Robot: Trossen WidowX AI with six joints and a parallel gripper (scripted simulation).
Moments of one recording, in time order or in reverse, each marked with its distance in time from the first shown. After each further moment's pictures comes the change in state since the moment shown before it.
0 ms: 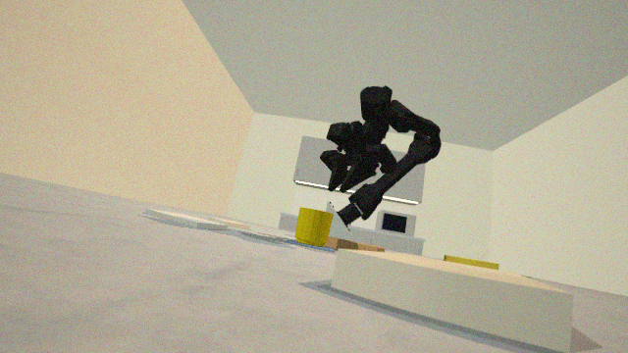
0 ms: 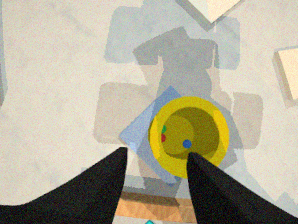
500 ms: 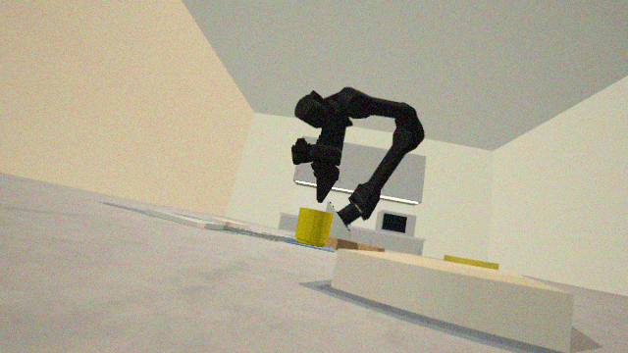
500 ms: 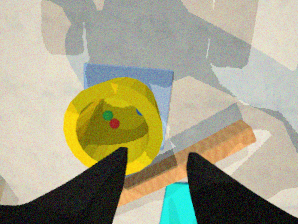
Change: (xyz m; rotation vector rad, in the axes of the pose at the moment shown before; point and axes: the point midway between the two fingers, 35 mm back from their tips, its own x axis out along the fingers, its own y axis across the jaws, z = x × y) arm 0.023 -0.059 -0.004 0.704 0.421 -0.093
